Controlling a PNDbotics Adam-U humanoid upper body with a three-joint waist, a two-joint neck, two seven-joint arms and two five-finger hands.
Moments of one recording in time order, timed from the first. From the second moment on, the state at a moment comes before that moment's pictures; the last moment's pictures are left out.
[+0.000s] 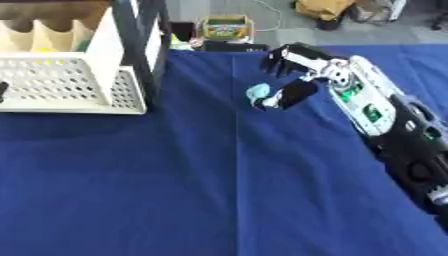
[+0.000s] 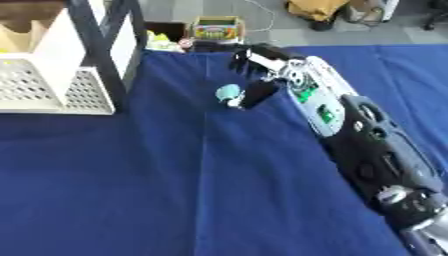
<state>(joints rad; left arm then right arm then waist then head) -0.61 0.90 0.08 -1.99 0.06 0.10 0.69 -1.18 -0.56 0.27 -1.11 0.66 0.09 0.46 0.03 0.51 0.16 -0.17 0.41</state>
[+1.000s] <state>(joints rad) -0.61 0.90 0.08 -1.99 0.06 0.10 0.68 -1.18 -0.56 0.27 -1.08 0.67 0.11 0.43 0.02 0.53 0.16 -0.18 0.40</state>
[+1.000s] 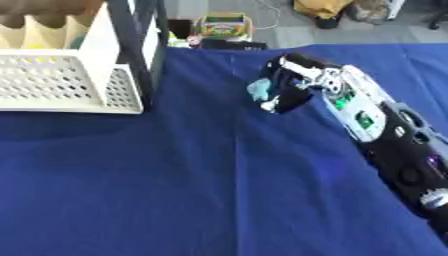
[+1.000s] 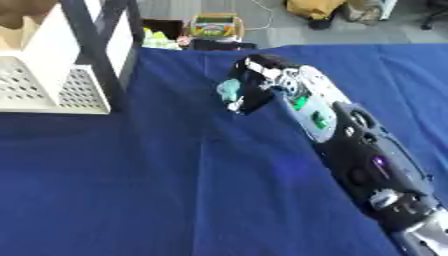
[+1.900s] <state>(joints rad) -0.61 0.89 0.08 -1.99 0.06 0.11 0.69 -1.18 -0.56 0.27 -1.08 0.65 0.14 0.37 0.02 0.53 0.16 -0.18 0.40</state>
